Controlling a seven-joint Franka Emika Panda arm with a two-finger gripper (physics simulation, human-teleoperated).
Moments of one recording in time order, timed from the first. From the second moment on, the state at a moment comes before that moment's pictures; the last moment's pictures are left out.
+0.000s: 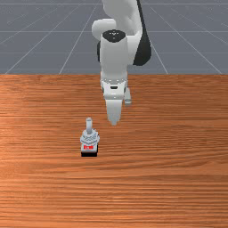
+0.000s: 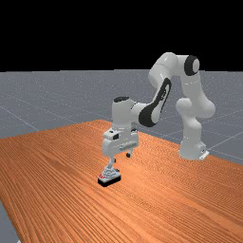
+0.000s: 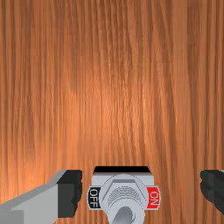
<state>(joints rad) 0.00 0.39 0.00 -1.96 0.00 2.36 -0.79</state>
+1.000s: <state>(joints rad) 0.00 0.50 0.00 -1.79 0.00 2.28 -0.78</state>
